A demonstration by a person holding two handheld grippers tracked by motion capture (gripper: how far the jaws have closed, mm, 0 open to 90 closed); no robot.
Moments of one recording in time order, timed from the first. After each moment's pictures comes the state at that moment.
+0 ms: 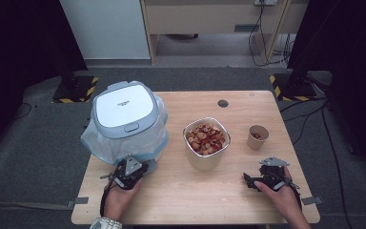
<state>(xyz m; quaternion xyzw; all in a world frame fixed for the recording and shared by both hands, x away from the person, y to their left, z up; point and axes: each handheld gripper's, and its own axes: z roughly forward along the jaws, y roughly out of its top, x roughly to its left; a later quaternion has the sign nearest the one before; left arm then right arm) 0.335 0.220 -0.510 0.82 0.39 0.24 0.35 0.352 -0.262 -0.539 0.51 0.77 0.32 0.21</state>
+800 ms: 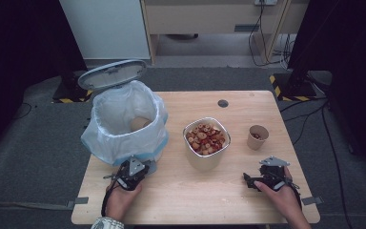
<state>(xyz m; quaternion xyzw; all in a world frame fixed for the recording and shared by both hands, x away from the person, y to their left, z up) 0.337 0.216 -0.519 0.83 0.39 0.23 0.33 0.352 -0.262 -0.539 0.51 0.77 0.32 0.21</state>
